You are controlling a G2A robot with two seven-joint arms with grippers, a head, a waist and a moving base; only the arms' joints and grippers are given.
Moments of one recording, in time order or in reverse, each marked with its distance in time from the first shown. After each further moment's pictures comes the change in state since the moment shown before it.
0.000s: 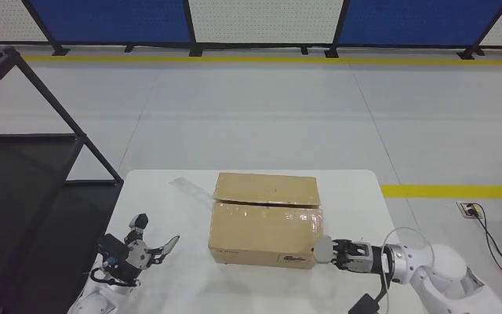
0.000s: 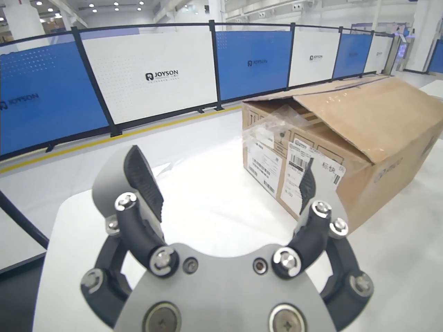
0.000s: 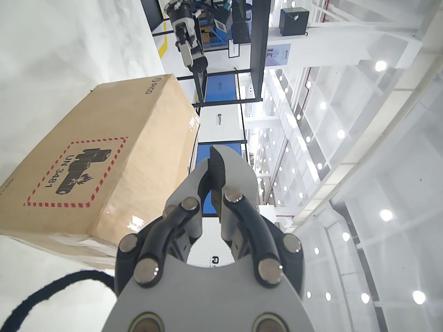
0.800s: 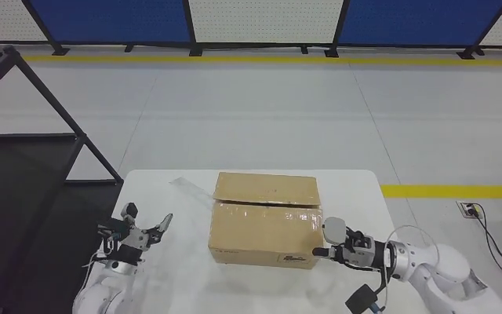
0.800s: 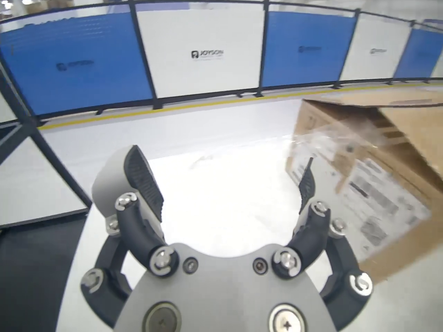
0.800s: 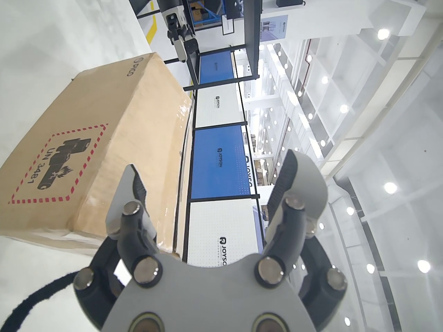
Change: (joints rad) left arm -0.076 -0.028 0.028 -0.034 -0.063 0.330 -0.290; right arm -0.035 0.002 0.042 -0.030 0.042 -0.023 0.095
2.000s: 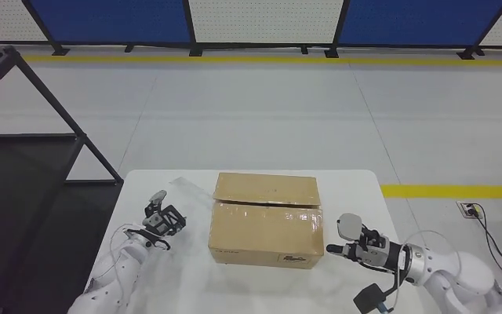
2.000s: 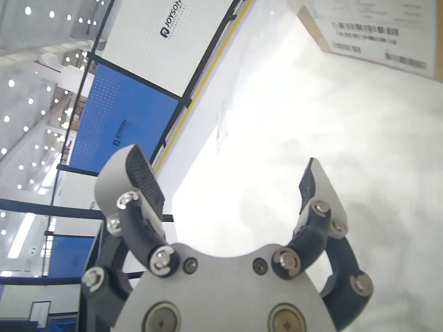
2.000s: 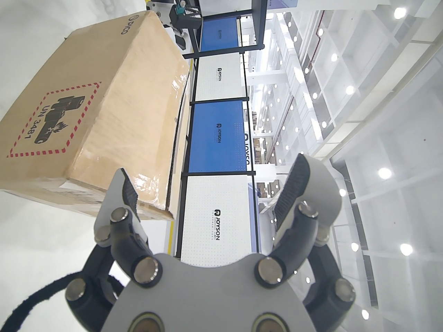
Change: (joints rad) left arm -0.277 0.006 0.215 0.258 0.804 0.069 -0.080; right arm -0.104 0.023 0.129 -0.098 -0.057 -0.042 0.079
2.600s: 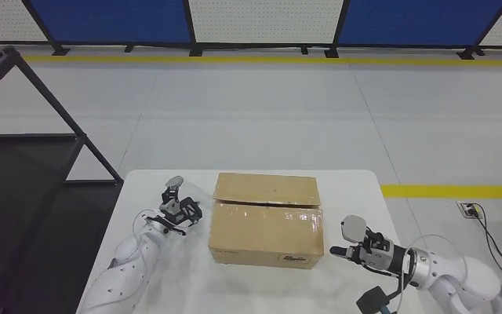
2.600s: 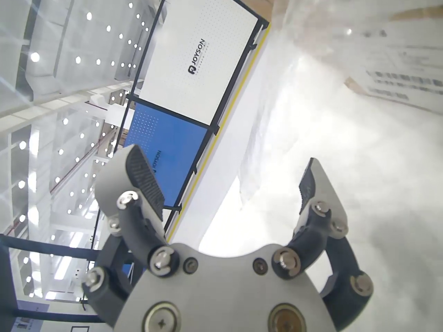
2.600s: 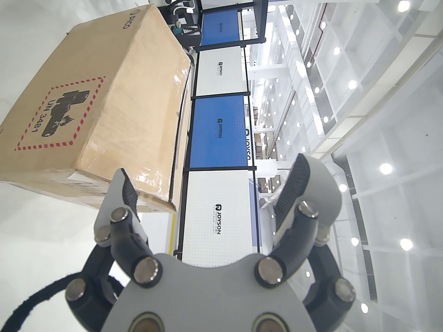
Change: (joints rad) left arm -0.256 -0.102 0.201 0.366 0.017 0.239 0.197; right arm -0.054 0.006 0.042 -0.031 0.001 -0.008 0.019
